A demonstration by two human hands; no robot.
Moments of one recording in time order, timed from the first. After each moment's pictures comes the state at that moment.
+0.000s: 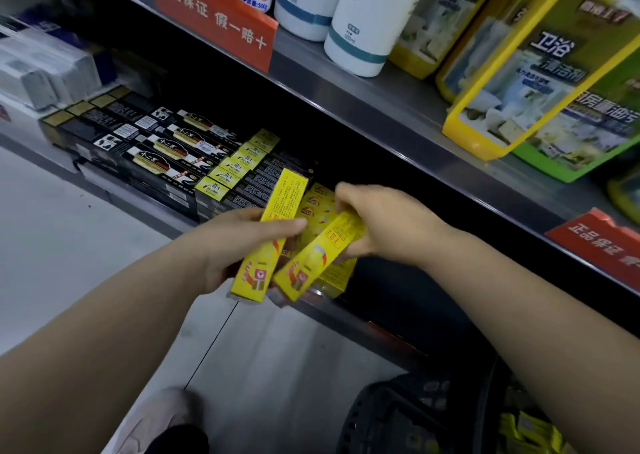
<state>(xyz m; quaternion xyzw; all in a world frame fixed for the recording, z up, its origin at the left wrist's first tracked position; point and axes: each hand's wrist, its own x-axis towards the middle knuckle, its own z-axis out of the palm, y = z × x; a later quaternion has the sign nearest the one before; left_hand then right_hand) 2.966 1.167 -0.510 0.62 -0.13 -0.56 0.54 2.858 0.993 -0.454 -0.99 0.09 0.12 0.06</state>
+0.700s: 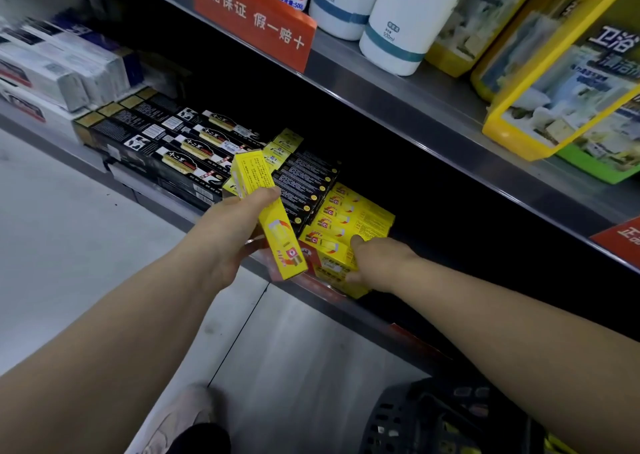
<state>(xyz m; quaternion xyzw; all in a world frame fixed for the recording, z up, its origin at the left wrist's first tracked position) 2.984 1.173 -0.526 0.63 0.05 -0.41 0.66 2.869 1.001 -0.553 -0.90 0.23 0.35 -0.09</state>
